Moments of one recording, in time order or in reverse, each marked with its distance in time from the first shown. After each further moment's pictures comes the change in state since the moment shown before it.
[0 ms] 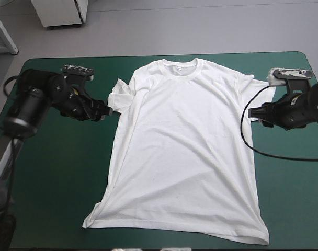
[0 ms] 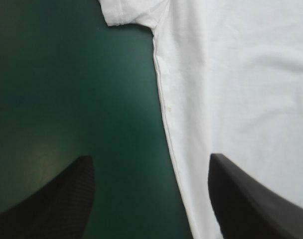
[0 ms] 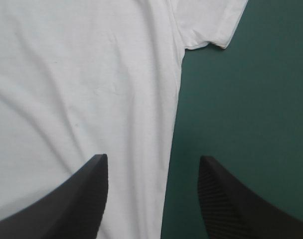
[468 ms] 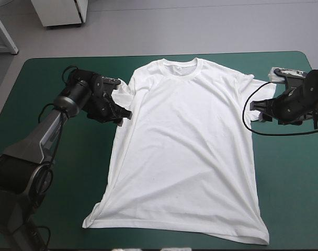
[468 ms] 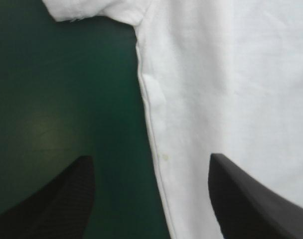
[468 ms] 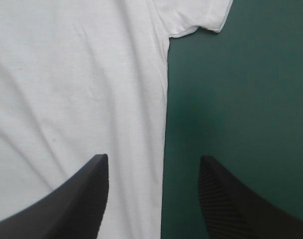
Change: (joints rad) left arm -0.032 0.340 -0.075 0.000 -0.062 -0.003; right arm -0.096 0.168 -0.016 0.075 -0.015 -0.027
